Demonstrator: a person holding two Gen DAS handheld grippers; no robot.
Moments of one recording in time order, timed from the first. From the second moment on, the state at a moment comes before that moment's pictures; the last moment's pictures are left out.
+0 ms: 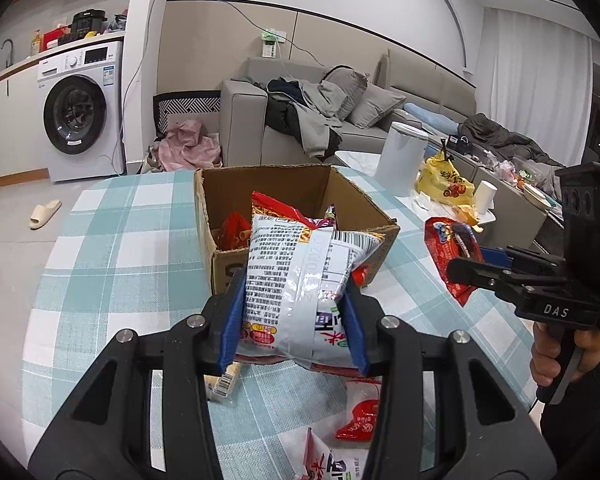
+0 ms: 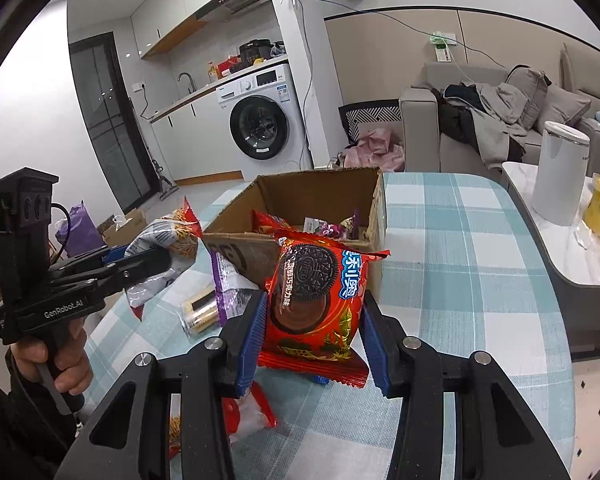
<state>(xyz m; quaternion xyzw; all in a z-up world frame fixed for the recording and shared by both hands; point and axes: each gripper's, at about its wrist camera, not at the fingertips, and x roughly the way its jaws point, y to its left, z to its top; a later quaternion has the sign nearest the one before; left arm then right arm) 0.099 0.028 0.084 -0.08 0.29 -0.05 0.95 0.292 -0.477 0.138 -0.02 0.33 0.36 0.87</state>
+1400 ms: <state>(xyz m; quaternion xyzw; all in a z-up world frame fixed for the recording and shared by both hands) 0.198 0.044 0.093 -0.07 0.28 0.00 0.96 0.345 -0.421 0.168 -0.01 0.32 0.35 0.88</state>
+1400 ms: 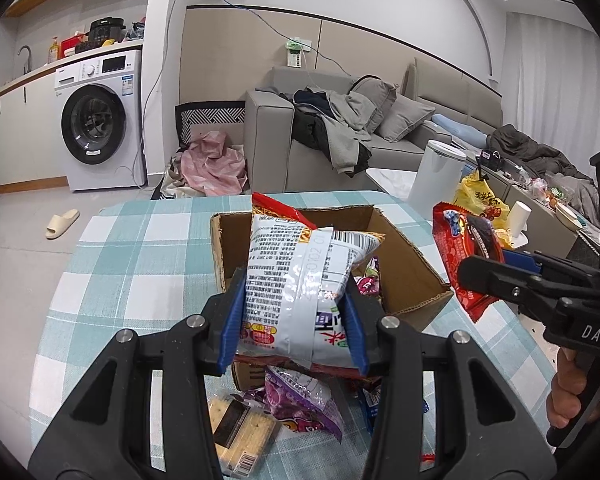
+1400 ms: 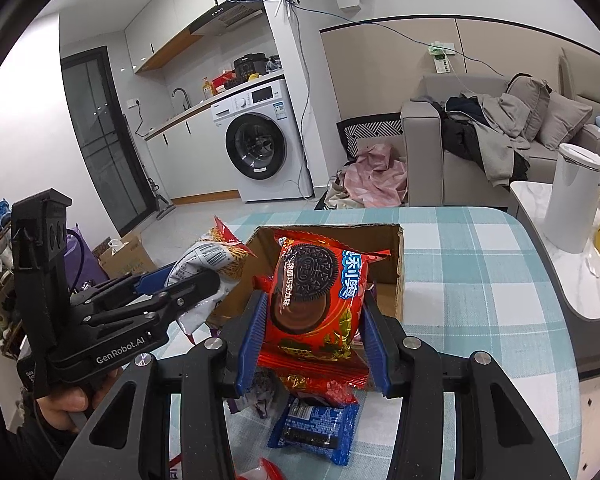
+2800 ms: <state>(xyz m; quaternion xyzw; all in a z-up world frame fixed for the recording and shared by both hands) 0.269 0.040 0.048 -0.06 0.31 -0.01 0.95 0.395 -0.389 0.126 -0.01 0.36 0.32 0.87</state>
